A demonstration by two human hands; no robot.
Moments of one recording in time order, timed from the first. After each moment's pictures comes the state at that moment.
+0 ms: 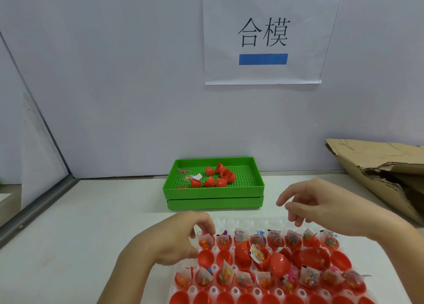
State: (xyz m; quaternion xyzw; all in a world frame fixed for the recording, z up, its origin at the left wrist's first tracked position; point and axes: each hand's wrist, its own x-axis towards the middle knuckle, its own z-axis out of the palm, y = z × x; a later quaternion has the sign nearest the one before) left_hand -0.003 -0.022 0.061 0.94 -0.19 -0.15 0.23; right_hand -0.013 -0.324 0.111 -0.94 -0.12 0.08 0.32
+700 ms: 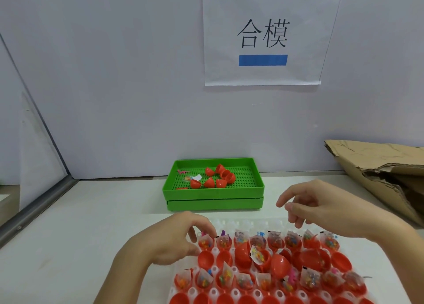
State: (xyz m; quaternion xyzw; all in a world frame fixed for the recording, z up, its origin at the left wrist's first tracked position) left_hand -0.001 -0.018 0.061 0.94 -0.21 -0.15 0.24; right_hand -0.013 -0.323 0.111 -0.94 -0.12 0.08 0.32
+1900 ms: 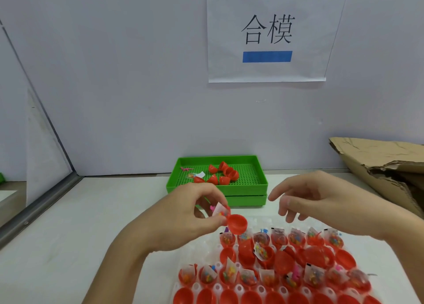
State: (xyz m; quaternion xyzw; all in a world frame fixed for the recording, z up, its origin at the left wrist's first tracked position) left_hand -0.024 -0.031 0.109 0.89 -0.24 -0.02 0.38; right_hand -0.021 -0.312 0.123 -0.89 -0.20 0.08 0.40
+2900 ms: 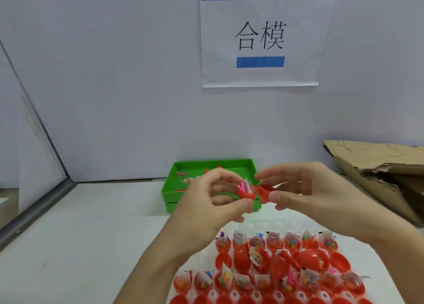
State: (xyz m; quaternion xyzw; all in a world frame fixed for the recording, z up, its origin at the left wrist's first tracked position) left_hand -0.034 -0.083 0.114 0.75 -0.18 0.00 0.64; right_hand -0.026 -0.300 0.129 -0.84 -0.21 0.00 0.51
